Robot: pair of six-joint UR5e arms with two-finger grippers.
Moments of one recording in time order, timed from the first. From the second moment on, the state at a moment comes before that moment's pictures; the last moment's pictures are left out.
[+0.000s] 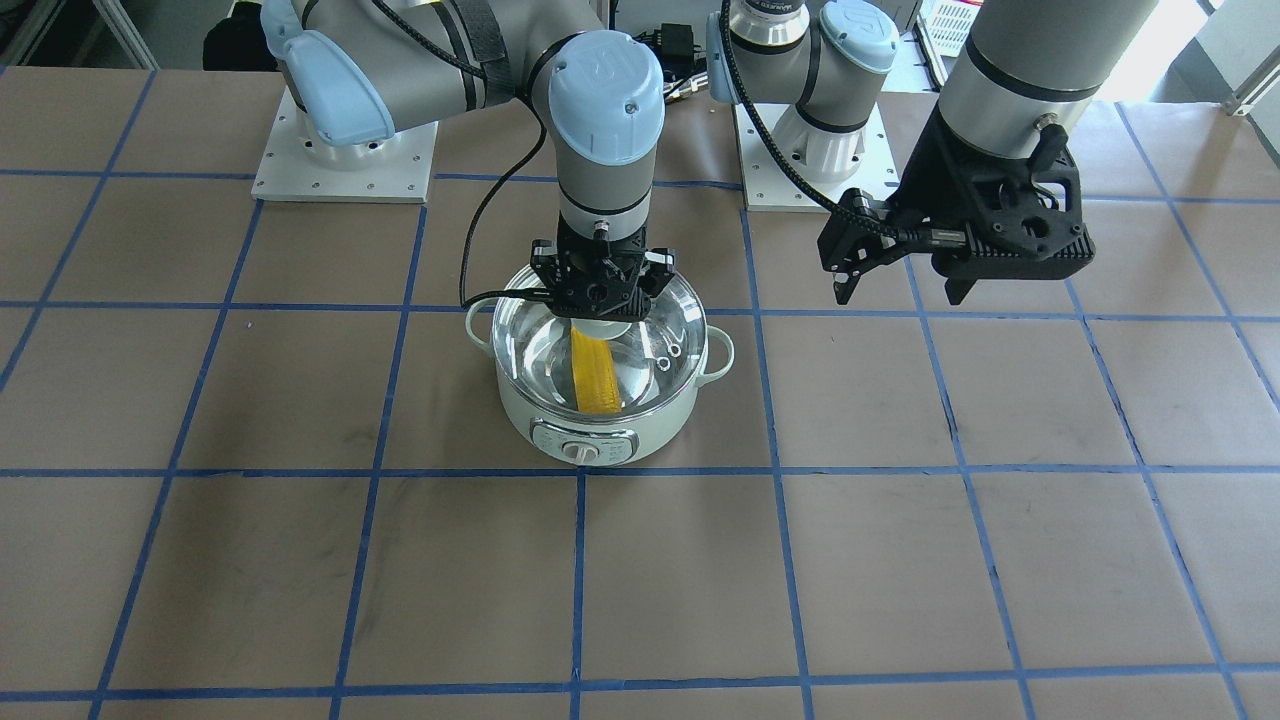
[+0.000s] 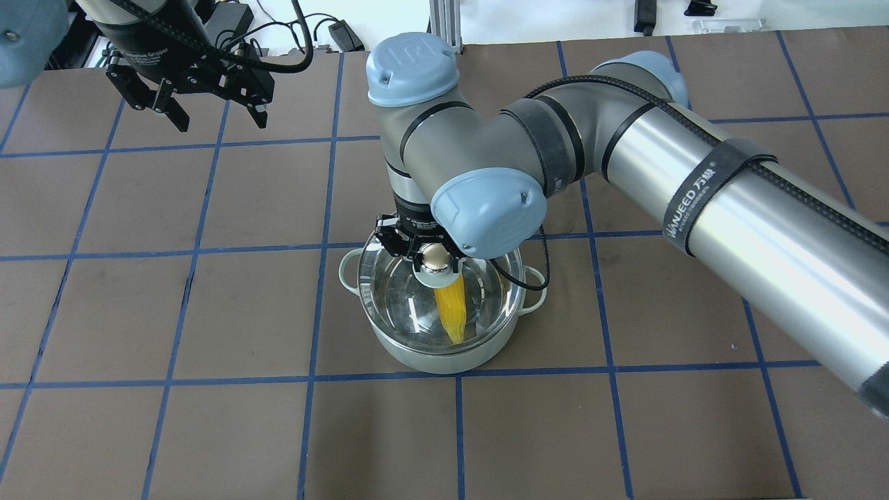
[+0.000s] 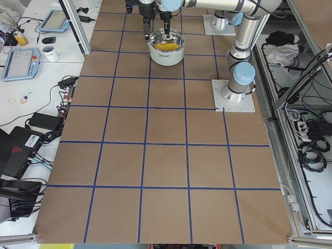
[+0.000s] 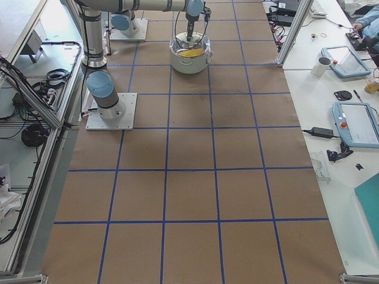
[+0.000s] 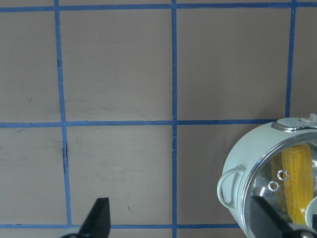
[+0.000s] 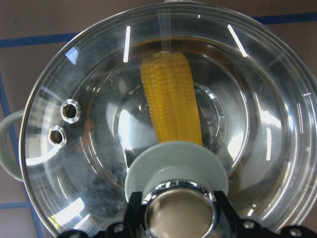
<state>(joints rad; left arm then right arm) -1.56 -1.66 -1.41 -1.60 1.59 0.01 2.04 -1.29 1.58 -1.74 -1.50 0.54</state>
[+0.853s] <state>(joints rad) -1.56 -1.65 -1.41 -1.61 1.58 0.01 2.04 -1.29 1.58 -1.74 -1.50 0.54</state>
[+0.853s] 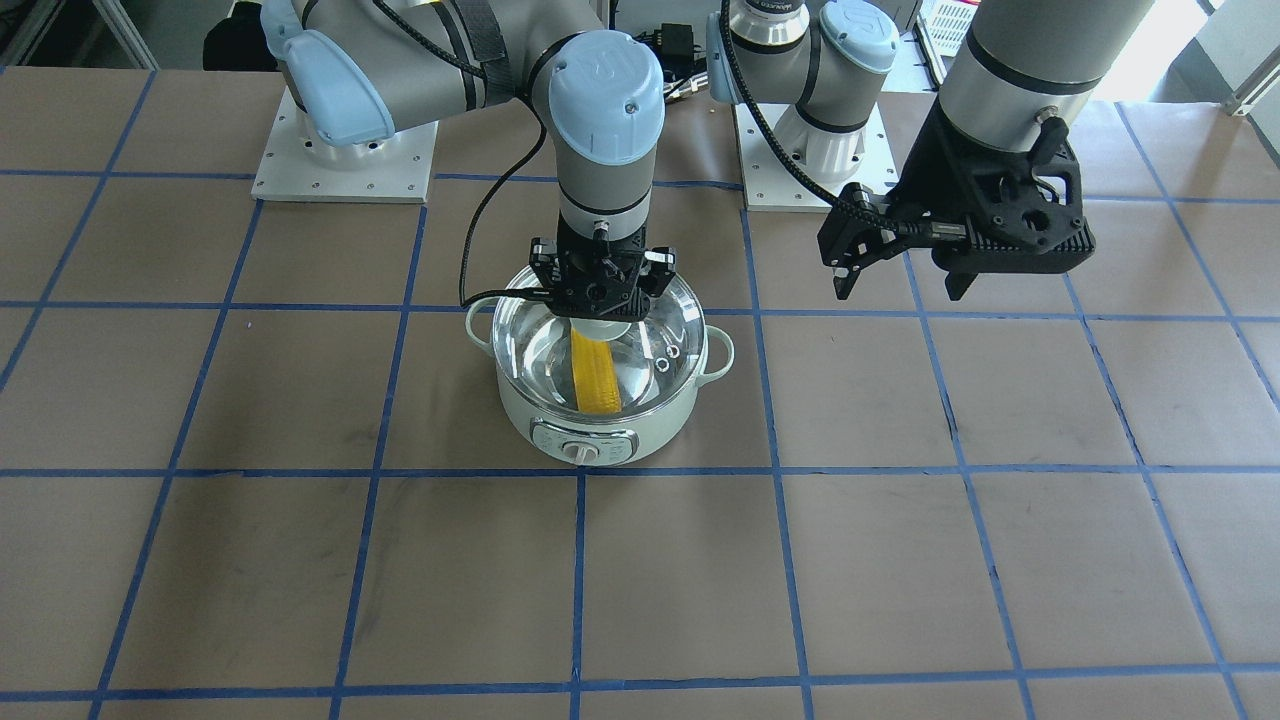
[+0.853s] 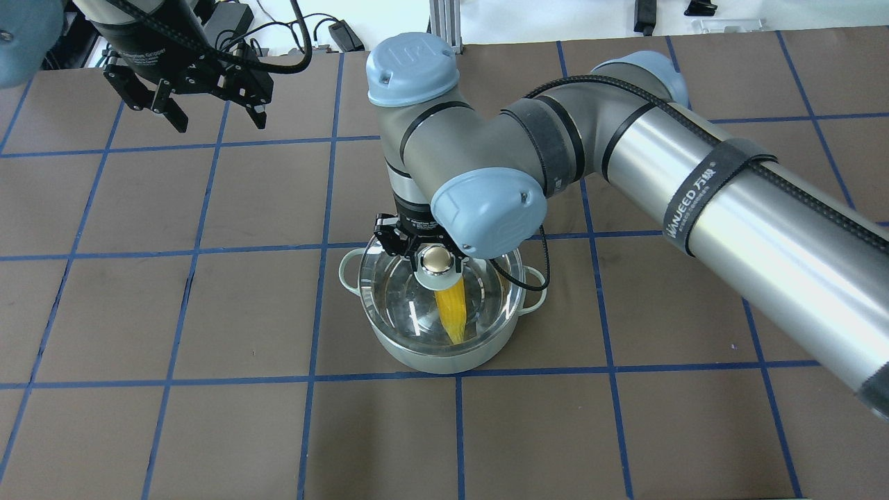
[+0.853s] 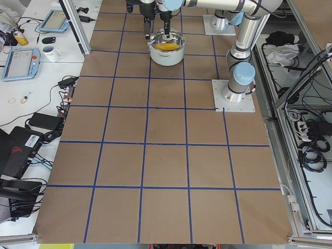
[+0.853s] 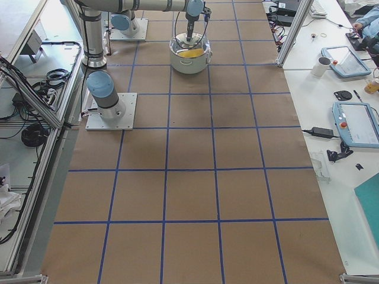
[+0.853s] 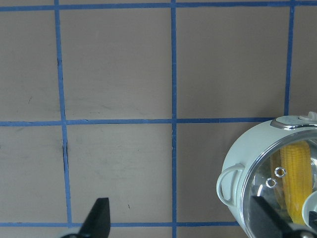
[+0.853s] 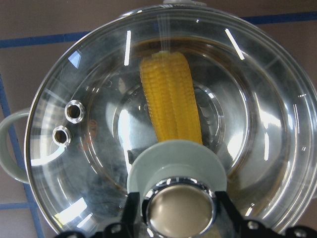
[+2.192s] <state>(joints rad) -1.56 -1.65 -1.41 -1.61 1.59 0.00 1.68 -1.60 1.56 -1.54 -1.57 0.12</state>
